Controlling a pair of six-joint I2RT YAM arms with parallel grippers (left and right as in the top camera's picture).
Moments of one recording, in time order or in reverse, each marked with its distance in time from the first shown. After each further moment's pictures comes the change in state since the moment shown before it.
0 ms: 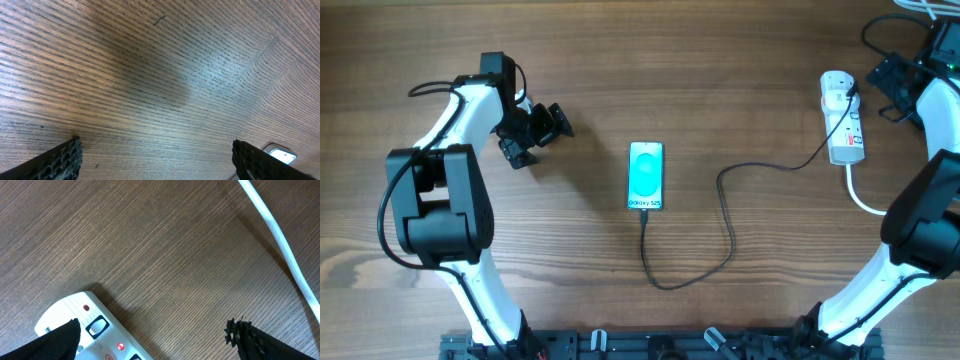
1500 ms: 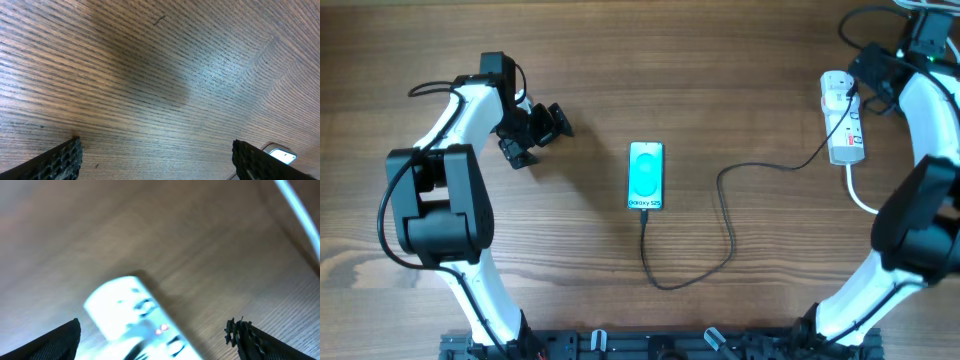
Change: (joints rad) left arm 0.000 0.000 0.000 0.000 0.000 0.000; right arm 0.095 -0.062 0.000 -0.004 0.000 0.000
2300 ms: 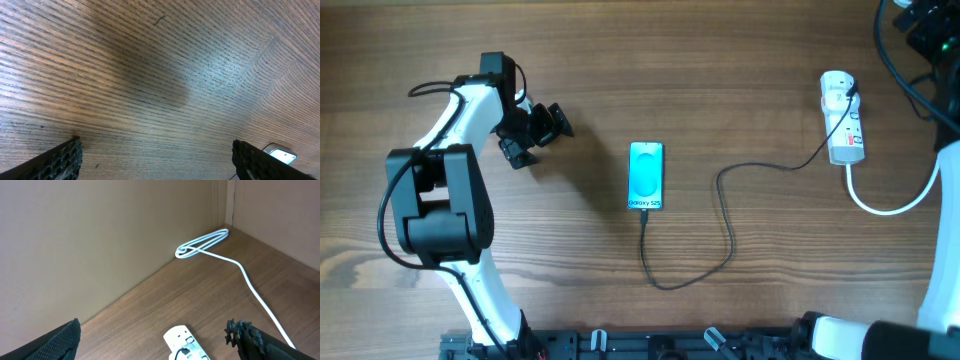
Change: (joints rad) left arm 0.000 0.000 0.000 0.000 0.000 0.000; right arm 0.045 -0.538 -0.027 0.000 0.000 0.000
